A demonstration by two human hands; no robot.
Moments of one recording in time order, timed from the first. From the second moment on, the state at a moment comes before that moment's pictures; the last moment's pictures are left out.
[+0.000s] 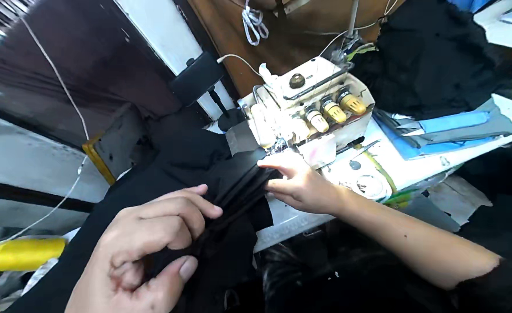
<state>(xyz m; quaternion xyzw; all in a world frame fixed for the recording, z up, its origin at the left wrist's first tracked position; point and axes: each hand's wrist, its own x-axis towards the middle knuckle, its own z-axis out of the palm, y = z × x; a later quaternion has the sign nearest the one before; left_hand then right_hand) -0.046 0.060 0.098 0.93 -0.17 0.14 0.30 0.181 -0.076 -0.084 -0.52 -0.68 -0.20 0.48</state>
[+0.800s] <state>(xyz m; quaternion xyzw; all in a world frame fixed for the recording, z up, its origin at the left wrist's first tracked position) -0.028 0.073 0.100 0.88 -0.17 0.15 0.42 0.181 -0.071 -0.090 -0.50 -0.59 -0.14 0.62</state>
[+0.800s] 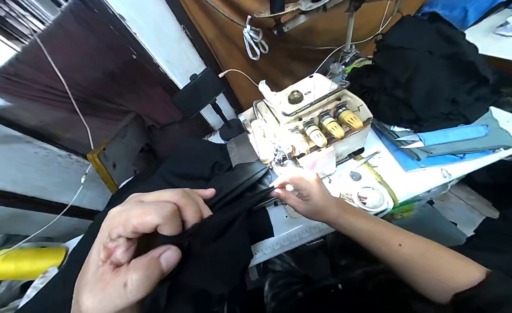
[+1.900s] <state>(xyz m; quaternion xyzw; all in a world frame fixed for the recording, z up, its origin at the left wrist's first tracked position) 0.015 0.049 0.102 0.90 -0.23 -0.01 0.36 0.176 -0.106 -0.133 -0.57 -0.59 -0.12 0.56</state>
